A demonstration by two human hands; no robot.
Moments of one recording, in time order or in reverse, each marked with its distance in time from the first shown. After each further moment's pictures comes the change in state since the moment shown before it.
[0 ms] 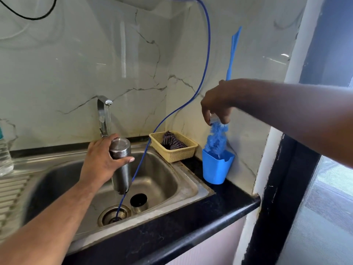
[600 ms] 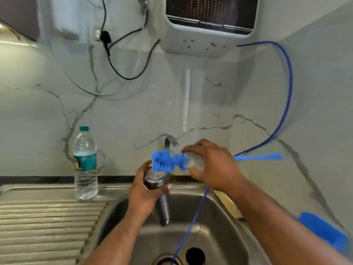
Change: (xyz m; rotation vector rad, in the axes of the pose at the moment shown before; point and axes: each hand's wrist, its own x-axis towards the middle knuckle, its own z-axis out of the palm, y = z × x) left_hand 0.025 -0.049 -0.022 -0.649 0.299 -0.222; right_hand 0.091 -0.153 -0.013 0.881 0.890 -0.266
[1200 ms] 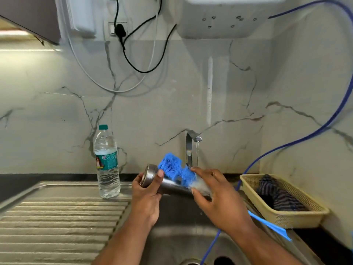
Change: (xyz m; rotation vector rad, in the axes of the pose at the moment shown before) left_hand 0.017 0.000 -0.021 -0.622 0.295 -0.340; right_hand -0.022 -0.002 0.120 0.397 0.114 0.056
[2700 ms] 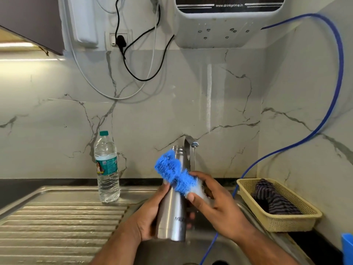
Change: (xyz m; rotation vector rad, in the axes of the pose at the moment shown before) left_hand -0.042 0.024 0.004 0.321 -0.635 -0.548; right_hand -0.009 -0.004 -0.019 0.513 -0.134 -0.008
